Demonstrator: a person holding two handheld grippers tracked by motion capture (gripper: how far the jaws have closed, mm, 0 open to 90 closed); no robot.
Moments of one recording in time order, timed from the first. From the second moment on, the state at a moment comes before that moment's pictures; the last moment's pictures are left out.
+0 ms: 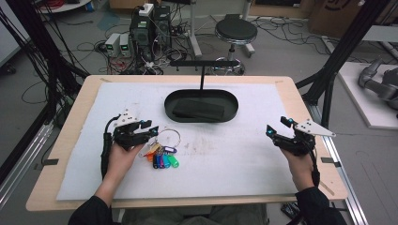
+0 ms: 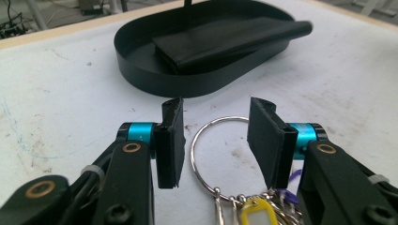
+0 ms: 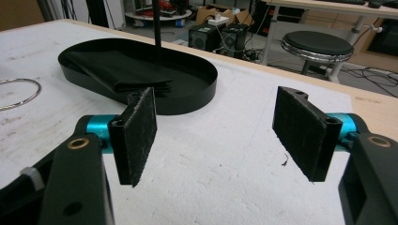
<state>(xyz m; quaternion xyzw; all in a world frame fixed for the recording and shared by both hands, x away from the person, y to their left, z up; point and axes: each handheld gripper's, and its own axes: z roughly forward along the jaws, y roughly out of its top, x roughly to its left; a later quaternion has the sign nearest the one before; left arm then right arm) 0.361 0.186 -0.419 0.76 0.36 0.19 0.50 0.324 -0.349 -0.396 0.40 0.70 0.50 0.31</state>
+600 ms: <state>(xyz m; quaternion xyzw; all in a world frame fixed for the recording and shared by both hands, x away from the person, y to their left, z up) 0.386 0.171 -0.441 0.80 0.39 0.17 0.42 0.324 -0.348 -0.399 0.39 0.72 0.49 0.31</state>
